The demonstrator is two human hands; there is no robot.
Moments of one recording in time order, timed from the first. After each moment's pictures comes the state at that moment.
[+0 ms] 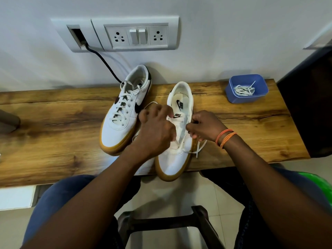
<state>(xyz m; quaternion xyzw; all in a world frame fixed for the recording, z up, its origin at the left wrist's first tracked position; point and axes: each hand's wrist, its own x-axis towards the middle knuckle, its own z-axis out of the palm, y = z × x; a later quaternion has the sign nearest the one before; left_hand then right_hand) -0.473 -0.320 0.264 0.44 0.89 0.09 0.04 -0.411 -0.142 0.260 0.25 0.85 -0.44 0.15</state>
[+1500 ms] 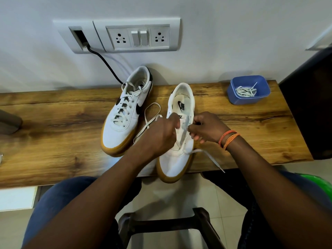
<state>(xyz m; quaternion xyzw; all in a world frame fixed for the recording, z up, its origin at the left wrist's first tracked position) -0.478 -0.317 0.250 0.44 0.83 0.30 0.14 -0.411 -0.141 0.262 0.25 0.84 -0.44 0.16</state>
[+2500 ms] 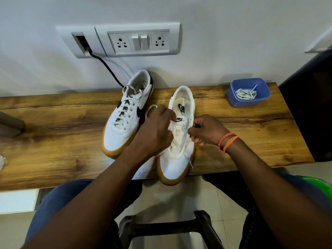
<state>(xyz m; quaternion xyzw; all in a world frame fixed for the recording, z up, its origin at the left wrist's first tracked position) -0.489 -0.325 0.256 0.45 0.84 0.30 0.05 -0.411 -0.141 0.262 0.26 0.84 -0.45 0.17</state>
